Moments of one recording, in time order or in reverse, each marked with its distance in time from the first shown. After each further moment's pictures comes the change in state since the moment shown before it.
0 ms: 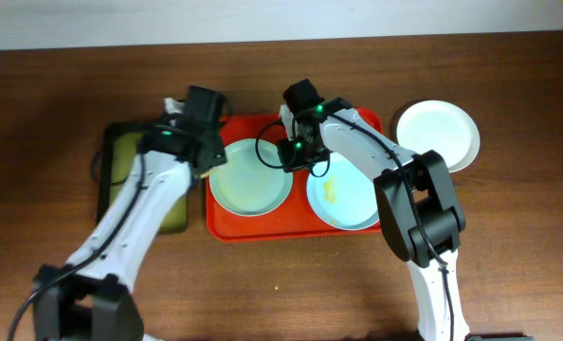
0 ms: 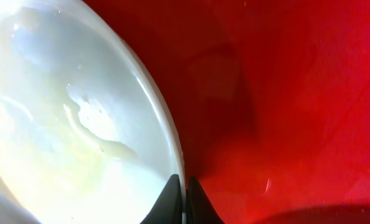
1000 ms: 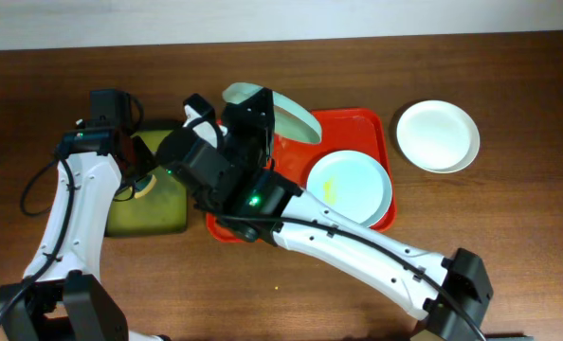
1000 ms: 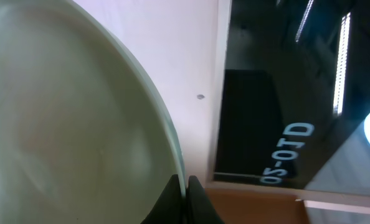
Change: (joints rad) left arm 0.356 -0.024 -0.018 -0.121 0.062 -0.003; right arm 0.567 -0.402 0.022 0.404 1.641 -1.193
